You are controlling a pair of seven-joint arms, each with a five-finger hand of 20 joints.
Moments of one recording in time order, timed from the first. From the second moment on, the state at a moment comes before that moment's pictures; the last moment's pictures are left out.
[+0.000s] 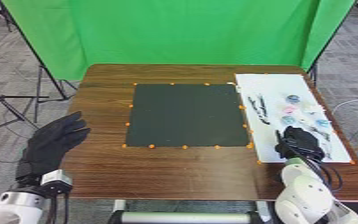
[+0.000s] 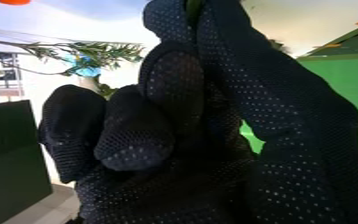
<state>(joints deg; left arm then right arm) 140.5 -45.9 -101.6 -125.8 33.4 13.3 22.2 -105.4 -51.5 71.7 -116.0 -143.6 -4.8 54.6</state>
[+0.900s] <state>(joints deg) 142.8 -44.0 -102.7 -126.3 32.4 14.3 24.7 -97.3 -48.2 69.9 -120.8 -139.1 -1.3 52.6</state>
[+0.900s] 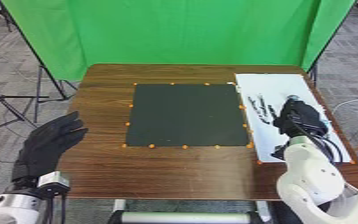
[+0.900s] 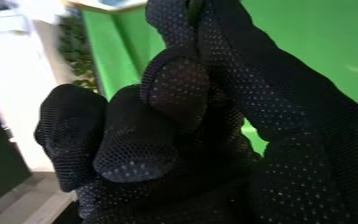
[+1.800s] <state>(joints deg) 143.4 -44.0 -104.1 -127.3 32.7 15.2 23.4 -69.4 -77.0 43.5 -102.9 -129.3 -20.8 46.3</state>
